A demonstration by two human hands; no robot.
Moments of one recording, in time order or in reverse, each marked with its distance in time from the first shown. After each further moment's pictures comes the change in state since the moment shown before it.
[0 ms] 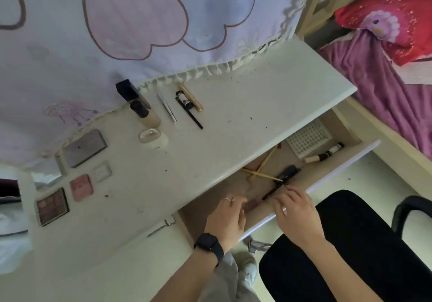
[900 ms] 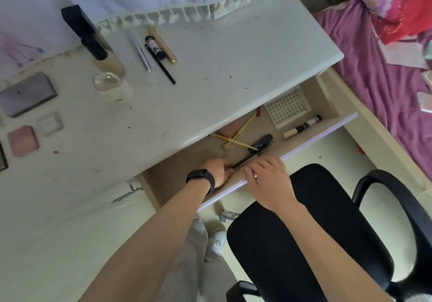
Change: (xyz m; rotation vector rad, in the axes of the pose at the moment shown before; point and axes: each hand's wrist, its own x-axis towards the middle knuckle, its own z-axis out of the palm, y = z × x) left_hand 0.085 -0.001 0.058 -0.153 -0.382 -0.201; right_hand 0.004 0.012 -0.005 -0.084 -0.188 -0.089
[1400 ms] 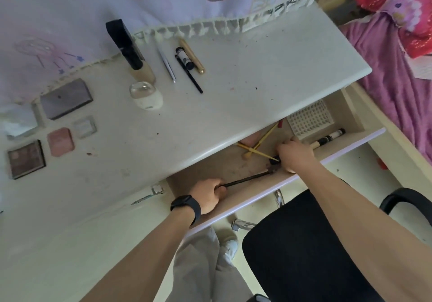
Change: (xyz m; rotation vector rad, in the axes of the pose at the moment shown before) left_hand -0.071 -0.059 -0.017 -0.078 0.079 0.005; right_hand 0.117 0.038 0.004 -0.554 -0.603 0.122
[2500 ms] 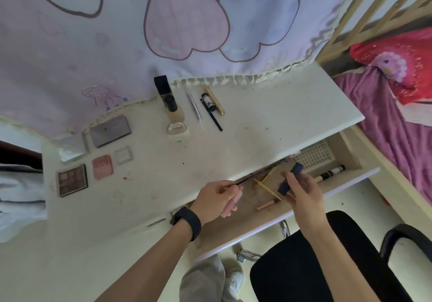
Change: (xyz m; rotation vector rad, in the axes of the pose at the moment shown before) left_hand -0.059 0.051 -0.092 -0.843 0.053 0.061; right_hand -0.129 -0.044 -0.049 2.018 0.380 0.145
